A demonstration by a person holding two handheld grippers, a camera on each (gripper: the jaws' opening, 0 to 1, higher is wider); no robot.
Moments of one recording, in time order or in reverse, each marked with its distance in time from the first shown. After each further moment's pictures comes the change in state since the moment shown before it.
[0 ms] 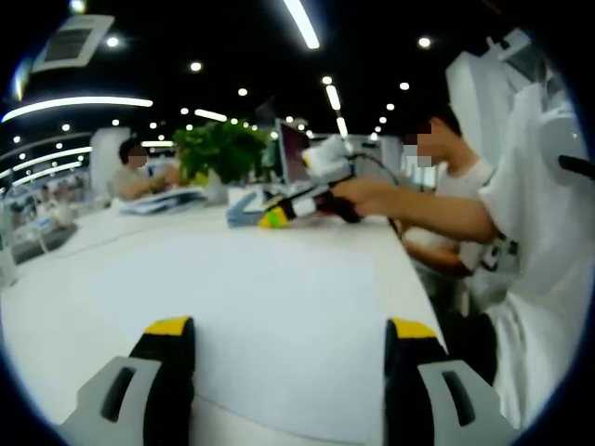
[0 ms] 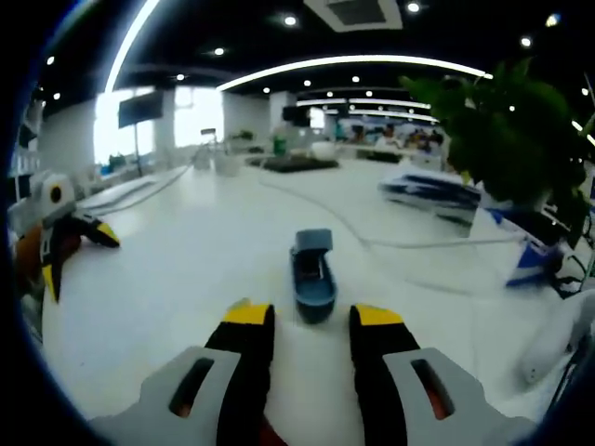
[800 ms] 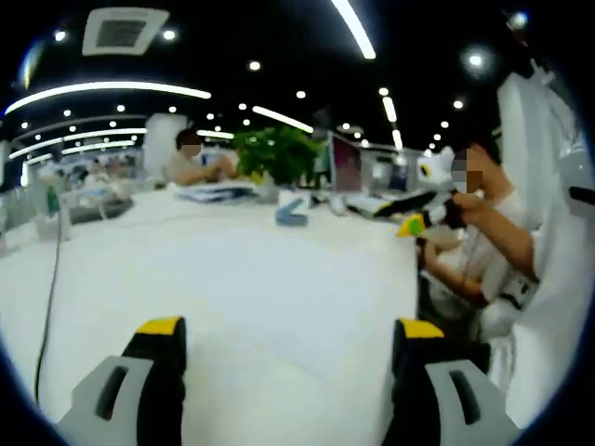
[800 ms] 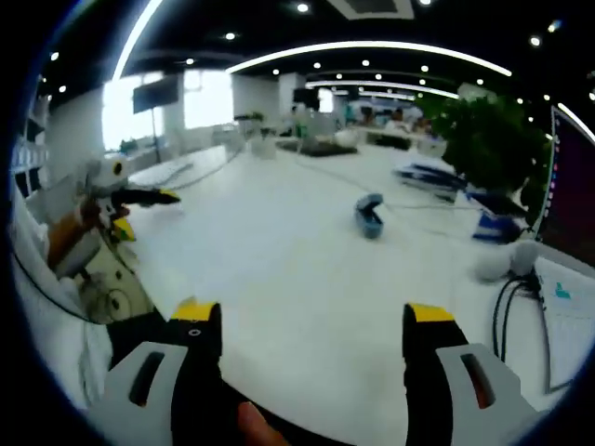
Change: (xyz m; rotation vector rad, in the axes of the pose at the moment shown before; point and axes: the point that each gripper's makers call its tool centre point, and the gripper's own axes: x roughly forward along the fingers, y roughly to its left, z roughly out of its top) left arm -0.060 -0.047 0.024 -0.137 0.018 0.284; right arm -0.160 0.074 -0.022 -0.025 0.093 0.017
